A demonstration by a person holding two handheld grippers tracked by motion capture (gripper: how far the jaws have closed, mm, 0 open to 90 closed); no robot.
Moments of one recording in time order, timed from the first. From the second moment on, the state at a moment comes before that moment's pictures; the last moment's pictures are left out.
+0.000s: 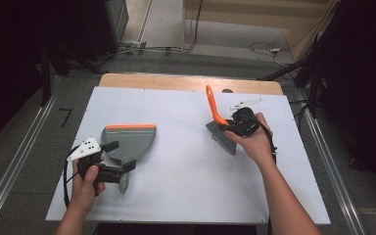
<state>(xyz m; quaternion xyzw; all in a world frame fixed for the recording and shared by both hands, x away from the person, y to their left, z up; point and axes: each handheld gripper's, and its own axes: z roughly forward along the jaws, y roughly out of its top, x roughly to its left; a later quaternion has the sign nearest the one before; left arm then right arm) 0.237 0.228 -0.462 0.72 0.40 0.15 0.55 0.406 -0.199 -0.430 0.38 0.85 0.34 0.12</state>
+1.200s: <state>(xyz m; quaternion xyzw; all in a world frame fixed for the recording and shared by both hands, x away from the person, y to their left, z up) 0.238 0.228 -0.463 0.72 0.40 0.15 0.55 0.394 -0.209 -0.432 0.39 0.85 0.34 0.10</state>
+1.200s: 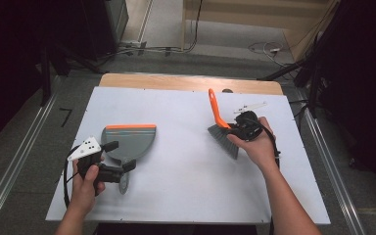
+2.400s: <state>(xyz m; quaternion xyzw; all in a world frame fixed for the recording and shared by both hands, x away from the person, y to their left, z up) 0.234 0.227 -0.462 0.72 0.39 0.16 0.55 0.301 -0.302 -0.434 0.47 0.77 0.43 0.12</state>
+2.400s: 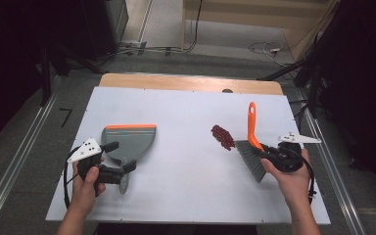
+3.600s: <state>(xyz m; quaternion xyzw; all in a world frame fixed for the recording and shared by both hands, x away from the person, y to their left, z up) 0.235 0.229 -0.466 0.72 0.39 0.17 0.55 0.288 -0.358 -0.460 0.50 0.72 0.46 0.12</state>
